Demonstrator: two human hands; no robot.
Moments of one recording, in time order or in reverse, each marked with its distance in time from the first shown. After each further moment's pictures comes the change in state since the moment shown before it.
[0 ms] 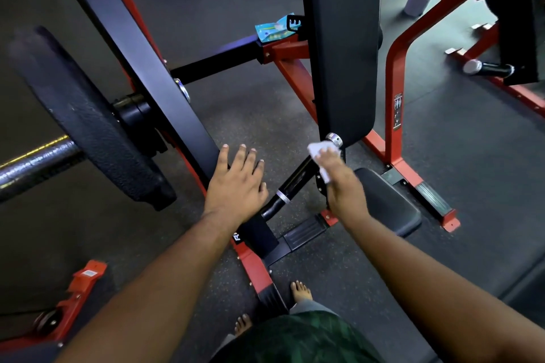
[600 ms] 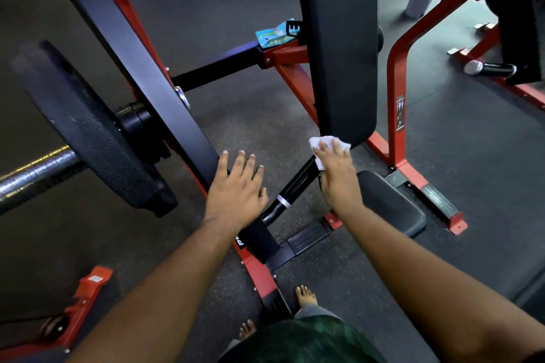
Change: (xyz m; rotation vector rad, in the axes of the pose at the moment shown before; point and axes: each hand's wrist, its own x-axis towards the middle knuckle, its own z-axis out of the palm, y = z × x) left_hand -0.001 0.001 -0.005 0.012 -0.013 -0.003; right_hand 0.031 0.000 0.007 -0.153 -0.018 0.064
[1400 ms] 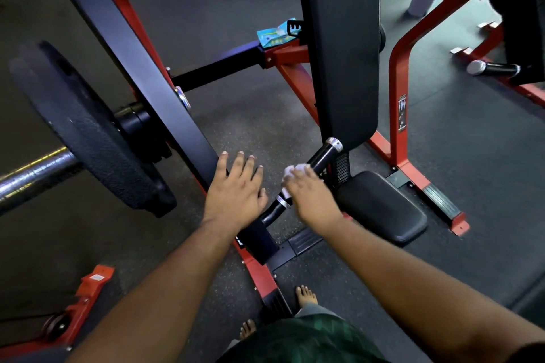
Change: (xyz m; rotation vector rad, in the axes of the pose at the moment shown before) left_hand 0.000 0.001 0.001 -0.007 0.009 -0.013; right_hand -0.018 -0.026 0.044 -0.366 -0.220 -0.415
